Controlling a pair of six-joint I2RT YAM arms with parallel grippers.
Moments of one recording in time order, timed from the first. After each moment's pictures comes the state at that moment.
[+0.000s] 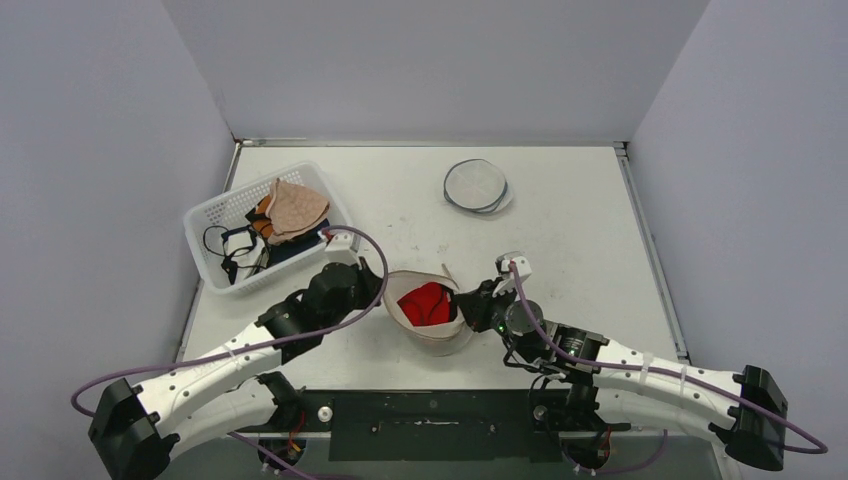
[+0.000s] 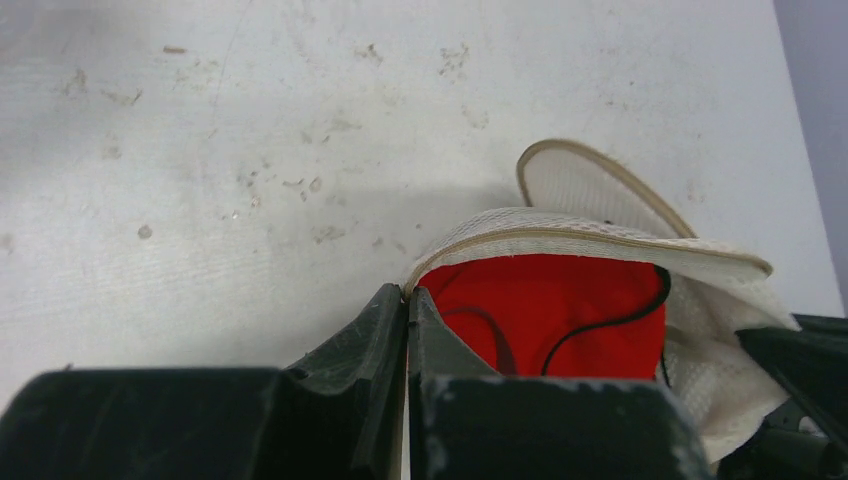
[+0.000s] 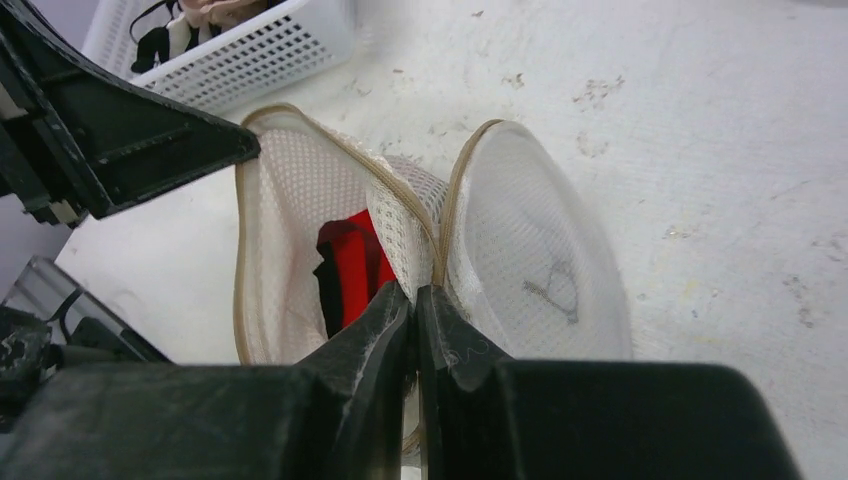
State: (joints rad) left arm -0.85 0.86 0.53 -0.18 -0.36 -0.72; right arm 1.10 0.83 0.46 0.04 0.43 0.60
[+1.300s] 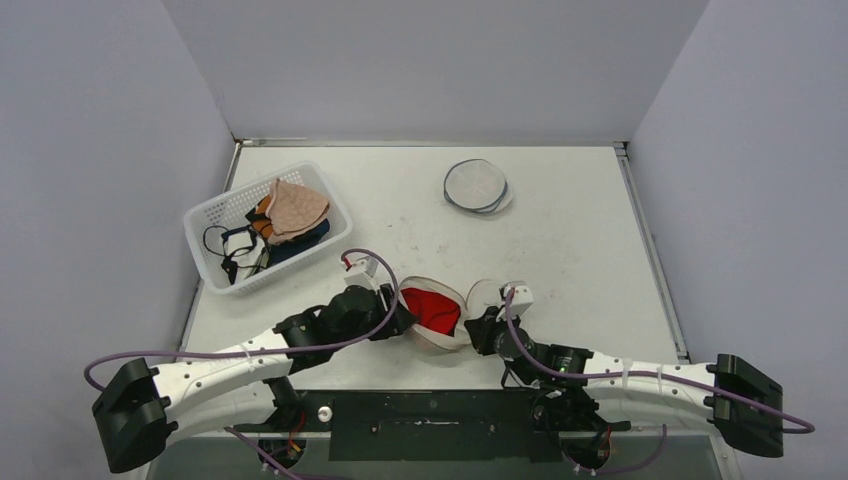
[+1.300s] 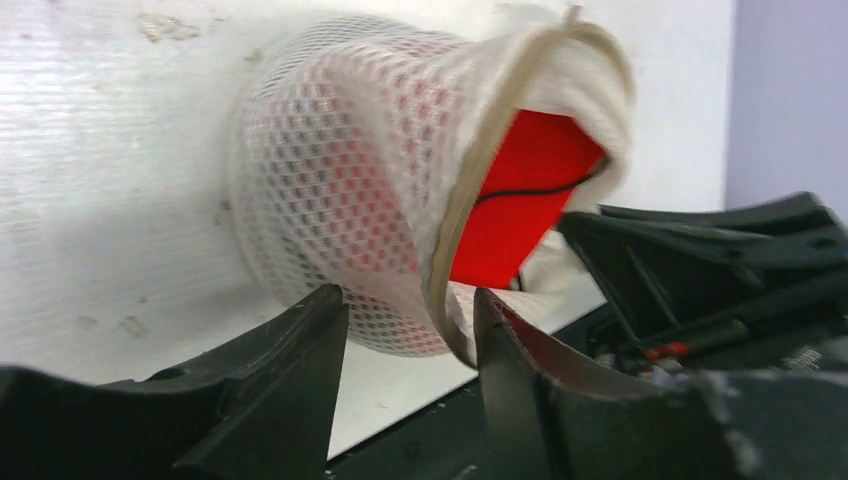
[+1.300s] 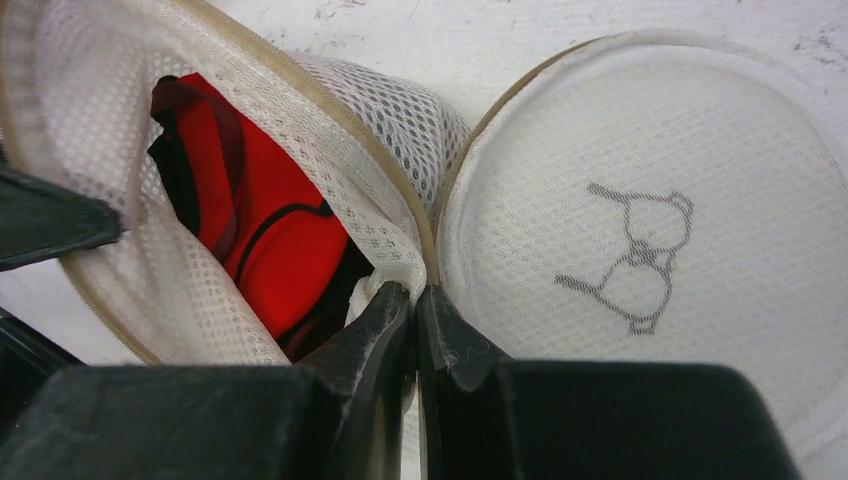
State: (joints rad) left arm -0.98 0.92 0.47 -0.13 -0.18 -1.03; right arm 1.18 0.85 0.21 0.14 0.58 0.76
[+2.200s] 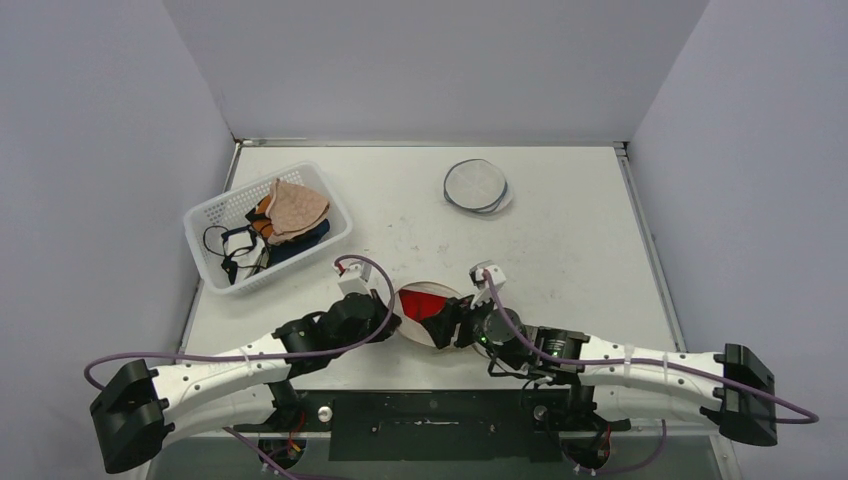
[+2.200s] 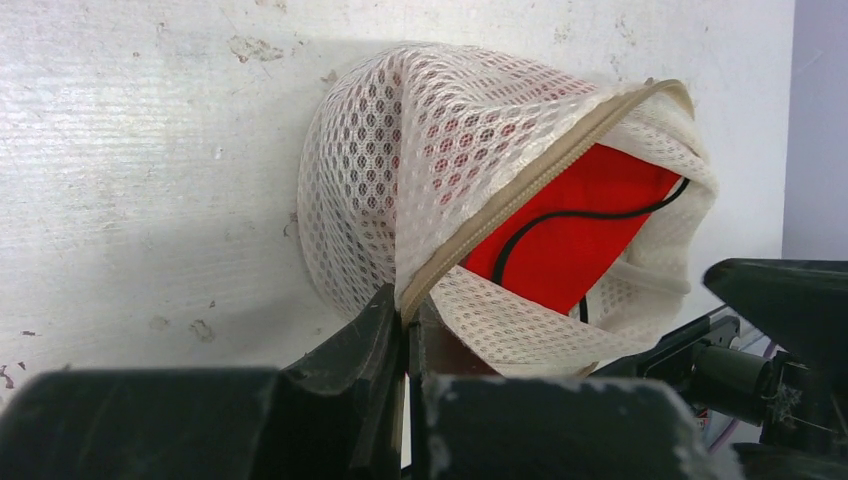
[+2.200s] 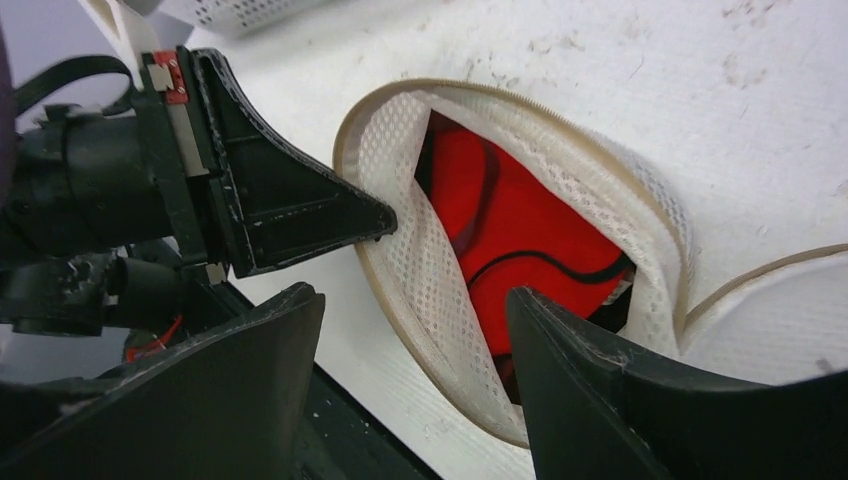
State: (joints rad) left arm -1.01 0.93 0.43 -0.14 -0.32 -1.02; right arm 1.23 0.91 0.50 0.04 0.42 0.67
